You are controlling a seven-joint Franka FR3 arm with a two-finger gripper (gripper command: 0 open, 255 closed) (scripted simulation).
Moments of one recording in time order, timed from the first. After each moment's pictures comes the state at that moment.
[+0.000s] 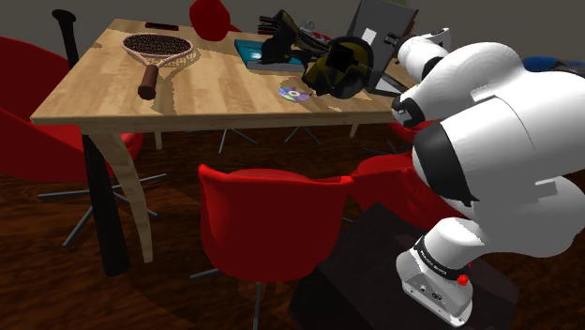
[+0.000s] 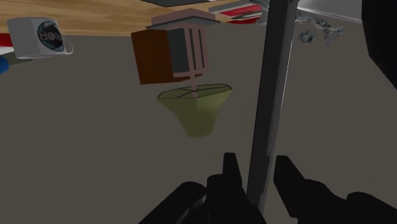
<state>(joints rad) -1.60 -1.00 0.95 -2.73 -0.19 3.68 1.08</state>
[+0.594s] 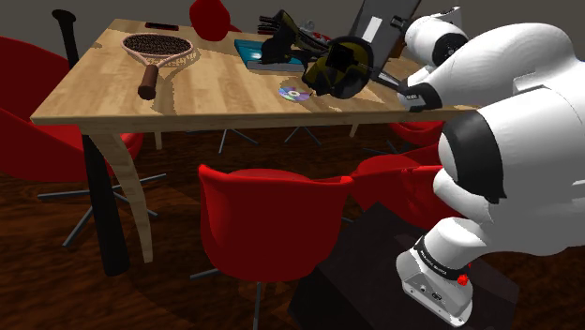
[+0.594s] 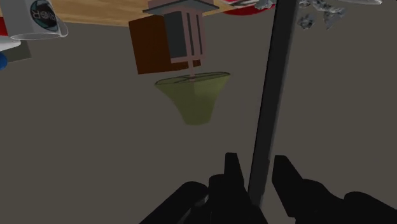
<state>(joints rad) -1.52 -0.95 0.82 -2.65 -0.26 3.57 1.05</state>
